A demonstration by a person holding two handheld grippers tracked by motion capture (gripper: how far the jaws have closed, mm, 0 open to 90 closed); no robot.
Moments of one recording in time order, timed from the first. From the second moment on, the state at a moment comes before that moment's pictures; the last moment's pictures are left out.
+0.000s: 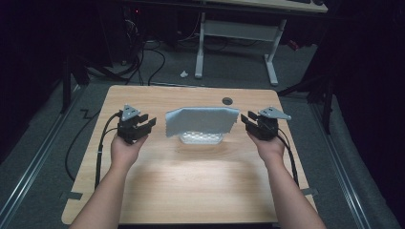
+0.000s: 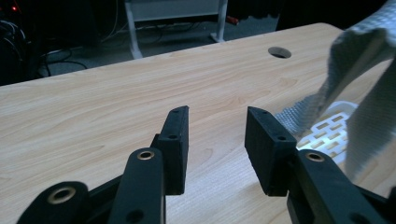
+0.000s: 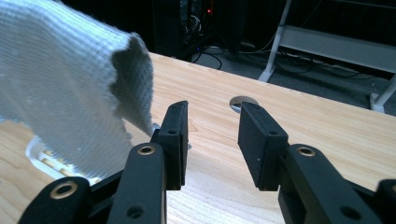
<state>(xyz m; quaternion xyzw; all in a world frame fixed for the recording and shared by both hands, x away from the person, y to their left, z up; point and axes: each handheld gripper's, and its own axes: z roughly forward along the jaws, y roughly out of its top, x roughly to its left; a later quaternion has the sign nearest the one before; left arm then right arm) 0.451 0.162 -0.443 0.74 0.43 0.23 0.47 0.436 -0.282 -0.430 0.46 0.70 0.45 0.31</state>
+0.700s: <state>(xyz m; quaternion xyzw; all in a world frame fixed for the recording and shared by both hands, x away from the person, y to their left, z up) 0.332 0.164 -0.477 0.75 0.41 0.19 0.49 0.324 -0.269 -0.447 0.40 0.74 0.43 0.32</state>
